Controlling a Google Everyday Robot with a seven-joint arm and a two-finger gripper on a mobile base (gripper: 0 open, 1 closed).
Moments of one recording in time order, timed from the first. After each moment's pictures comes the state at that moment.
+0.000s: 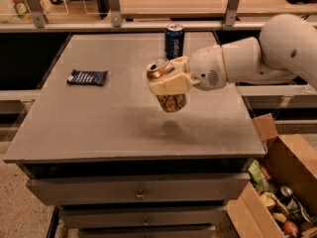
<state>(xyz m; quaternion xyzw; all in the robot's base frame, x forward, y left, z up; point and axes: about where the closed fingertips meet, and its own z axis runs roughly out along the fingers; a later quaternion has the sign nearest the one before) 0.538 -0.007 0.920 -0.51 0.64 0.39 0.42</state>
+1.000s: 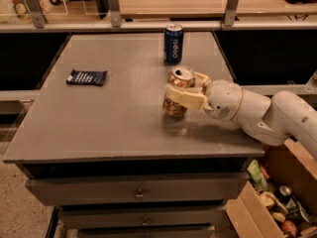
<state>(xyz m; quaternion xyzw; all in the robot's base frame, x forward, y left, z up) 0.544 -0.049 0.893 -0.37 0.53 0.46 0.61</state>
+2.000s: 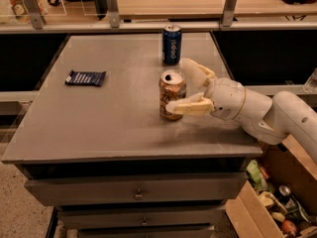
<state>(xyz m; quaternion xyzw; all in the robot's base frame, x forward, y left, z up) 0.540 -0.053 0.904 -0.39 0.47 0.45 0.65</state>
